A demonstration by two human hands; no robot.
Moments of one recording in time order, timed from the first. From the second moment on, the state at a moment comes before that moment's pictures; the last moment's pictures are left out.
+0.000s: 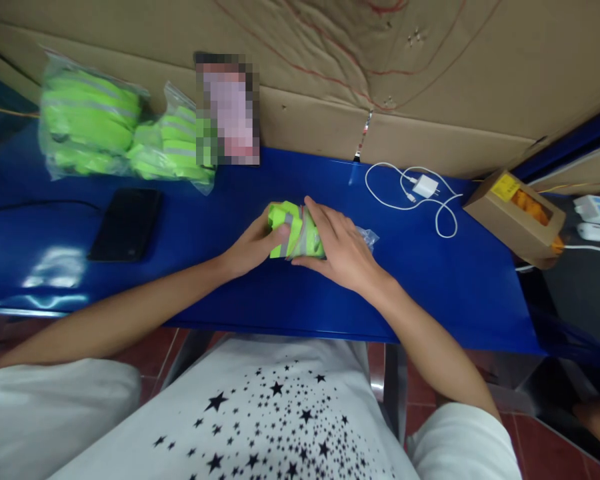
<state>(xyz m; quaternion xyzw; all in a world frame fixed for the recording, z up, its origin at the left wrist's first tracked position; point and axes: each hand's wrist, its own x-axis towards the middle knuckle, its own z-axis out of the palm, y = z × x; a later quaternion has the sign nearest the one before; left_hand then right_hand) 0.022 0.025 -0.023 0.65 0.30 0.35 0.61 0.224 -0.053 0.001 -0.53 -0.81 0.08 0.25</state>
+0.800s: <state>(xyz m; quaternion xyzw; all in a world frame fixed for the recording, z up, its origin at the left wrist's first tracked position) 0.016 0.034 -0.005 0.69 0.24 0.29 0.61 0.210 -0.057 -0.001 -0.54 -0.79 0.08 0.26</state>
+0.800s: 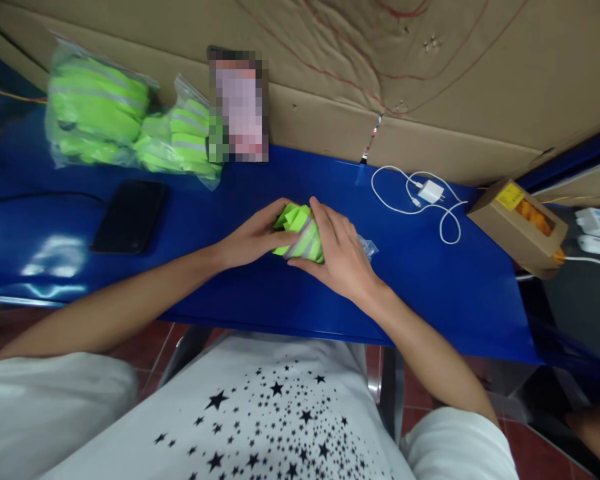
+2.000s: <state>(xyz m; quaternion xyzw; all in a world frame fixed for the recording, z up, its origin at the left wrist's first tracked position) 0.023 0.018 -0.005 0.69 0.22 0.18 0.66 0.189 -0.078 0.014 -0.58 -0.73 0.22 0.27</state>
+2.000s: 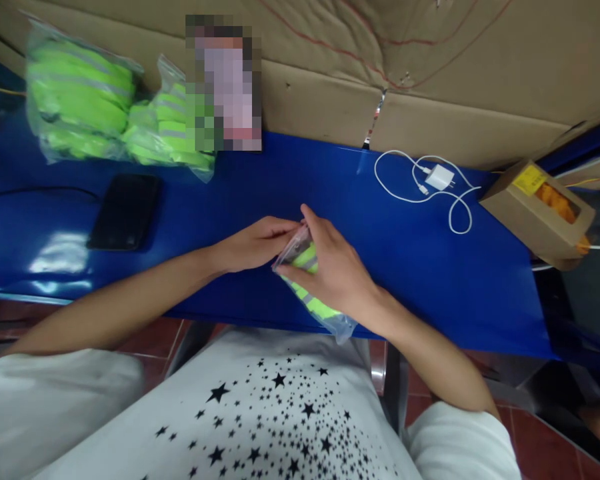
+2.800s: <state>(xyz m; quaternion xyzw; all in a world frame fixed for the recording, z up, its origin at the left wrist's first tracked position) 0.022 0.024 -0.006 0.42 0.24 0.33 0.81 0.242 -0.046 0.005 -0.55 -0.43 0.58 0.43</state>
